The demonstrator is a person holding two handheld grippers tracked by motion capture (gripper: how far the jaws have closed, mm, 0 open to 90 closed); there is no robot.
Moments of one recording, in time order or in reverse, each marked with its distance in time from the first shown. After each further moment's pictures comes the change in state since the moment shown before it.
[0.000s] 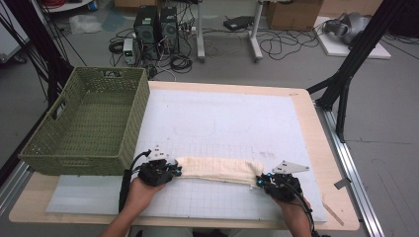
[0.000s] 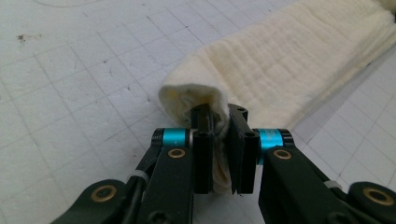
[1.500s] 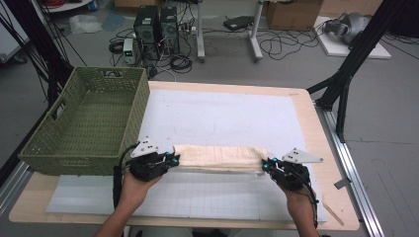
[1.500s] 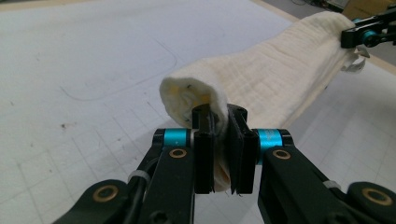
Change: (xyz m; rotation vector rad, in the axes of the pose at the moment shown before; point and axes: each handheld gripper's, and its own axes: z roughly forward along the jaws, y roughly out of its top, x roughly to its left) left arm -0.007 0.031 -0.047 -0.226 -0.032 0.033; right arm -0.010 0.037 -0.025 -0.166 -0.044 -0.004
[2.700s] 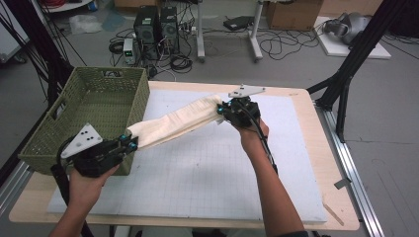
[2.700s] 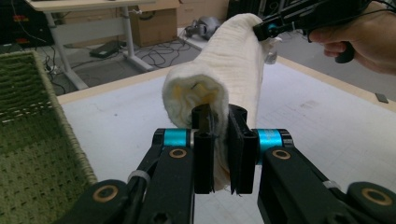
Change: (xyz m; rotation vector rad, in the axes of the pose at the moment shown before) left arm 0.022 0.036 -0.111 -0.185 0.143 0.076; right arm 0.038 0.173 0.102 -0.046 0.040 -0.174
